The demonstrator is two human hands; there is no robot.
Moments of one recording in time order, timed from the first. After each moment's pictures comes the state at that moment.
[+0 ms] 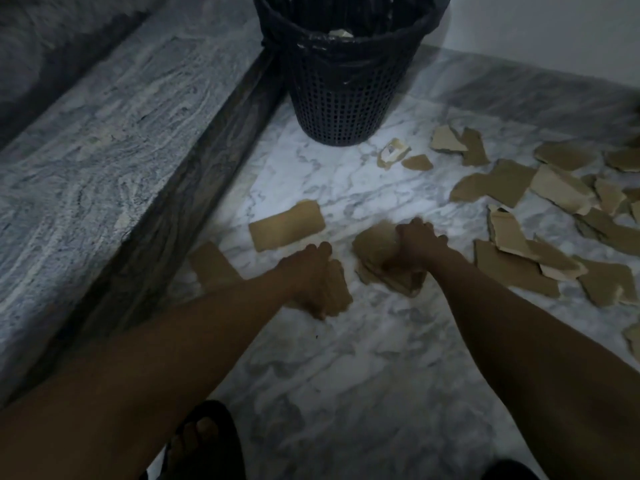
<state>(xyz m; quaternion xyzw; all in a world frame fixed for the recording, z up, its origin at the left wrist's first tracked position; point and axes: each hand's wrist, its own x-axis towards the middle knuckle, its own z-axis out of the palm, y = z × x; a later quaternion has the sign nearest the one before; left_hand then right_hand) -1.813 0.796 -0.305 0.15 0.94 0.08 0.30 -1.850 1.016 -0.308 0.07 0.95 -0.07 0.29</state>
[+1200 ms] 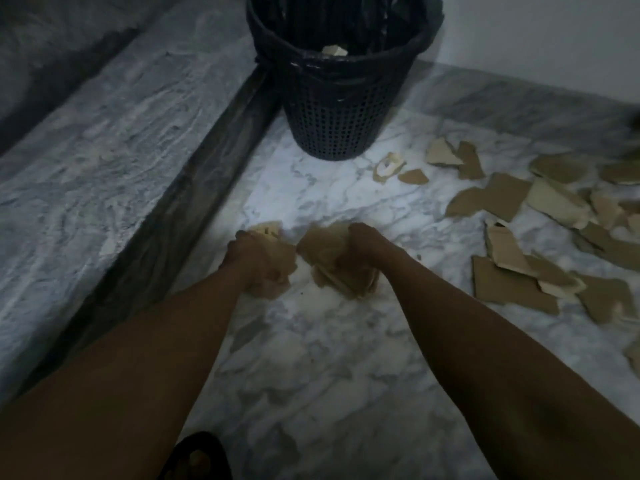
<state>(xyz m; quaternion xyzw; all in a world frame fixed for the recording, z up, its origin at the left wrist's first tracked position) -1.883 0.715 -0.336 -0.11 0.95 0.12 0.27 -1.891 0.949 -0.314 0.00 0.94 -0.20 0.28</state>
